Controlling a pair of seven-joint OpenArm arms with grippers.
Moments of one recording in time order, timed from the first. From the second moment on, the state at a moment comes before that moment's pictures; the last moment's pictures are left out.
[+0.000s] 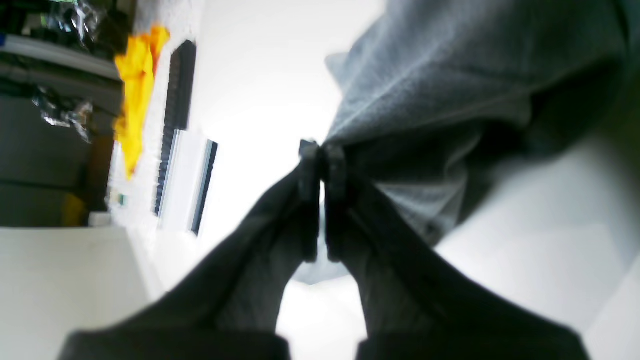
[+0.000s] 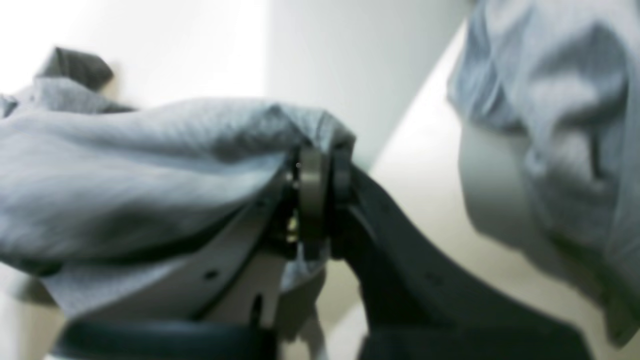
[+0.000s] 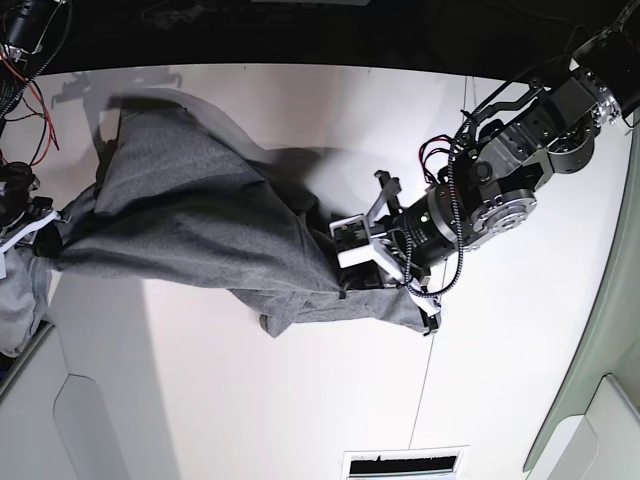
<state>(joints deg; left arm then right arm) -13.4 -33.2 48.1 104.8 11.8 -10.9 23.8 -1.6 17.3 27.9 87.6 29.7 26.2 -51.5</state>
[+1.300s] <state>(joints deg) -4.3 -22.5 42.8 87.2 3.9 -2.2 23.7 -8.6 10.8 4.5 89.3 33.1 34.5 -57.0</state>
